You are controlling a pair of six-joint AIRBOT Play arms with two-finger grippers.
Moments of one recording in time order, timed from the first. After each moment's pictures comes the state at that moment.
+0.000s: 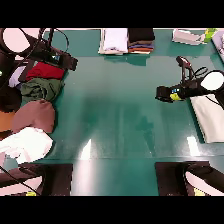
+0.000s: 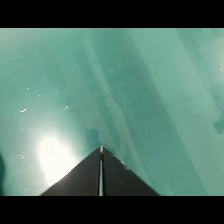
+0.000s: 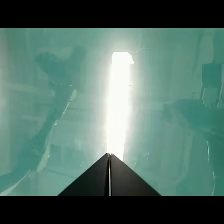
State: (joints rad) left arm -0.34 -1.30 1.64 1.46 -1.20 -1.48; right arm 0.16 -1.04 1.03 -1.23 1.12 1.73
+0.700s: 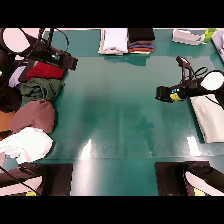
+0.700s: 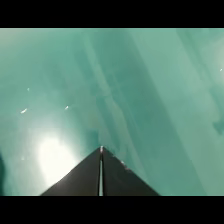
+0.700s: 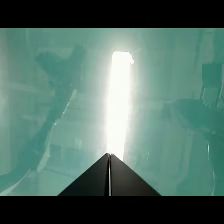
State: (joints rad) left arm -0.34 -1.30 1.64 1.46 -1.19 -1.48; right arm 0.16 -1.04 1.03 -1.23 1.13 1.73
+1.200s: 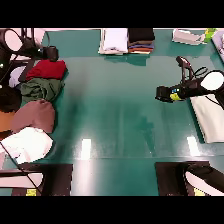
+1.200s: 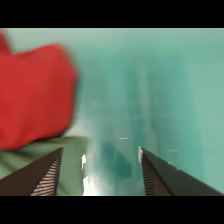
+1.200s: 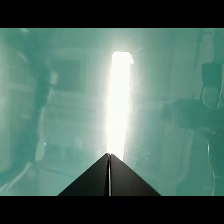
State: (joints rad) left arm -0.08 -1.46 1.64 1.58 -1.00 -1.58; right arm 0.16 -1.04 1.03 -1.23 1.13 1.73
